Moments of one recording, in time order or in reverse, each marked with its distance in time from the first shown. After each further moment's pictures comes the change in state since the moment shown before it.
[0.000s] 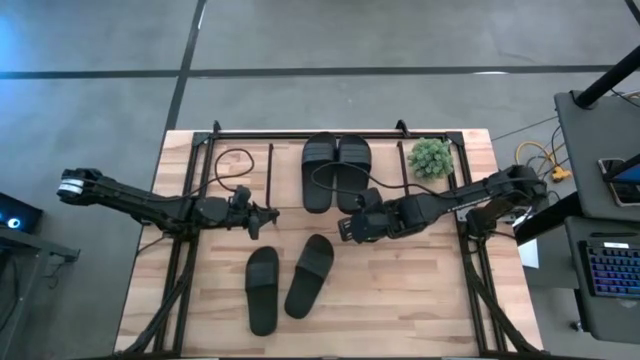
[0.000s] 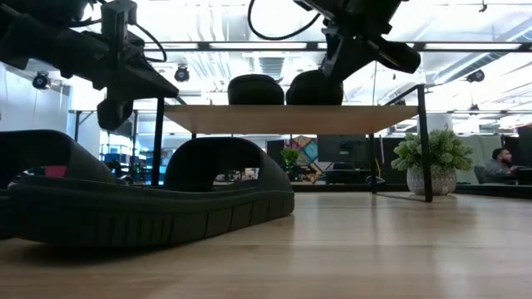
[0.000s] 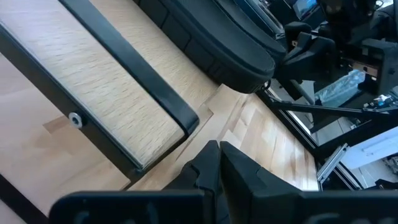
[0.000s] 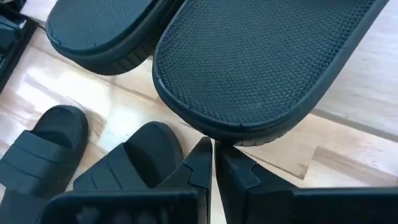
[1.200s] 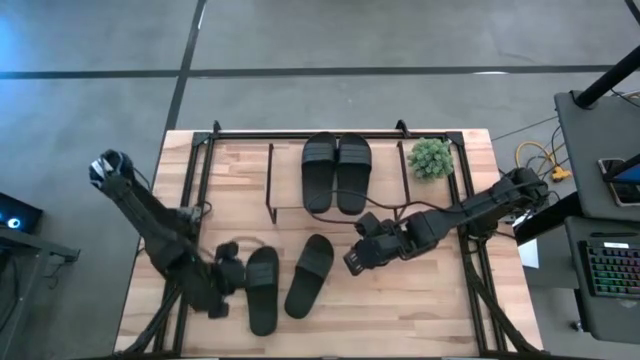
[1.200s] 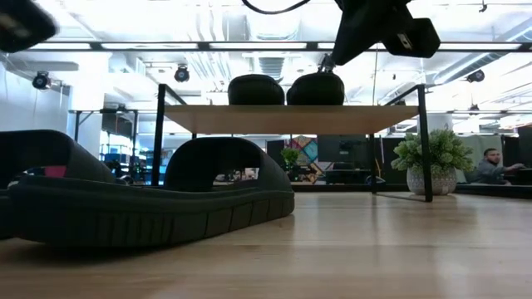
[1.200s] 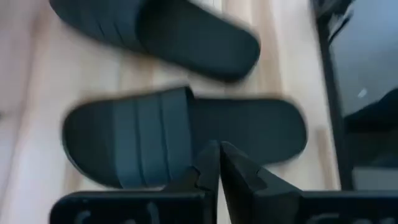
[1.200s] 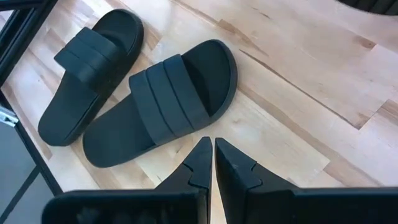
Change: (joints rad) left arm -0.713 0.368 0.592 -0.957 -0.009 0.037; right arm 0.153 -0.008 0.000 0.068 -0.153 -0.100
